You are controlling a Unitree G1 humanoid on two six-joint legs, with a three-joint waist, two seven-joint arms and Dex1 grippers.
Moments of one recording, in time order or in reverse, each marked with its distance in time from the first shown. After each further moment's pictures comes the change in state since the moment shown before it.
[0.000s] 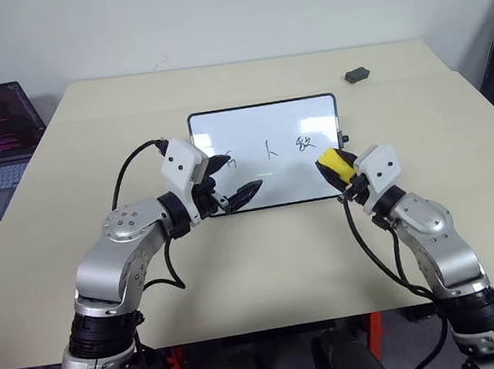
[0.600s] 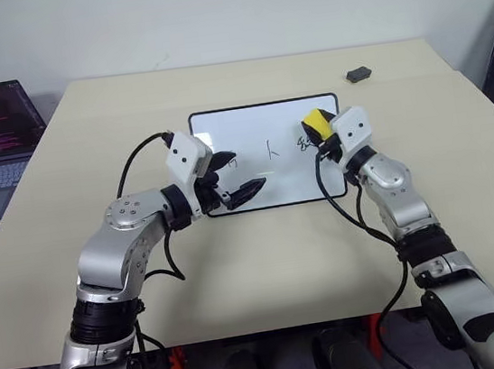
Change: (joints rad) left arm -0.057 0.018 -0.017 0.060 0.001 0.008 -0.055; right arm -0.411 0.091 -0.010 0.764 -0.108 -0.401 -0.101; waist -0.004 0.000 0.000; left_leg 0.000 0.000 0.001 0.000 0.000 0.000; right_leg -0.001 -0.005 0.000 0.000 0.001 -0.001
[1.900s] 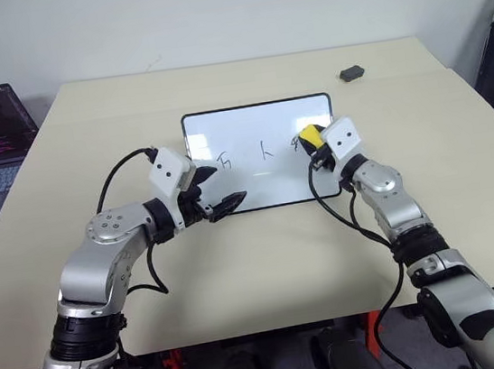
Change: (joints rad) left arm 0.081 0.064 0.040 -0.005 0.018 -0.011 -0.014; right arm 0.071 -0.014 0.032 -0.083 -0.044 0.126 0.061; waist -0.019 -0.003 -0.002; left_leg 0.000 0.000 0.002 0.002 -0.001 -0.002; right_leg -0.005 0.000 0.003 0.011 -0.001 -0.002
